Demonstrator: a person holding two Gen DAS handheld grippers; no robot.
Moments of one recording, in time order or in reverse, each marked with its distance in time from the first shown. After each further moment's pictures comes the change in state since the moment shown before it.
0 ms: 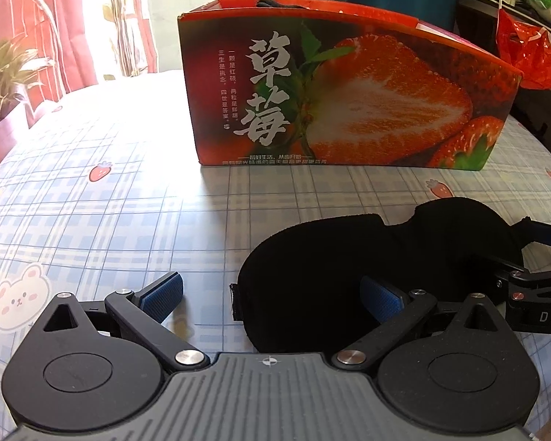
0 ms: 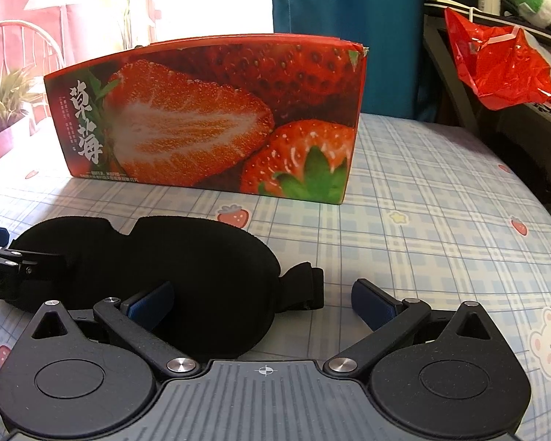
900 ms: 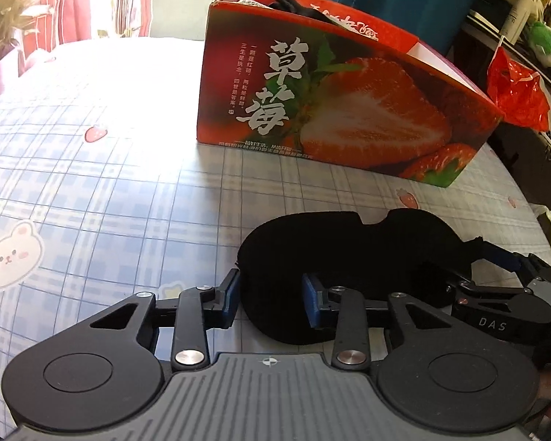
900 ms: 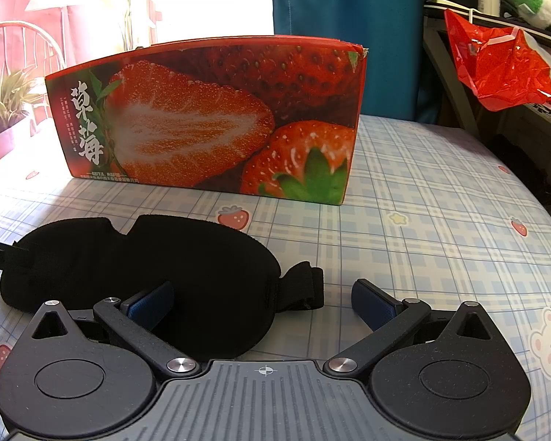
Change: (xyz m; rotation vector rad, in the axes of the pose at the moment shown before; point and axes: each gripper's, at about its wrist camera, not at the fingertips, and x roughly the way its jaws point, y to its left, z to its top) left arm -0.013 0.025 0.007 -0.140 0.075 -0.160; right arm -0.001 0.000 -0.001 0.000 -0.005 -0.001
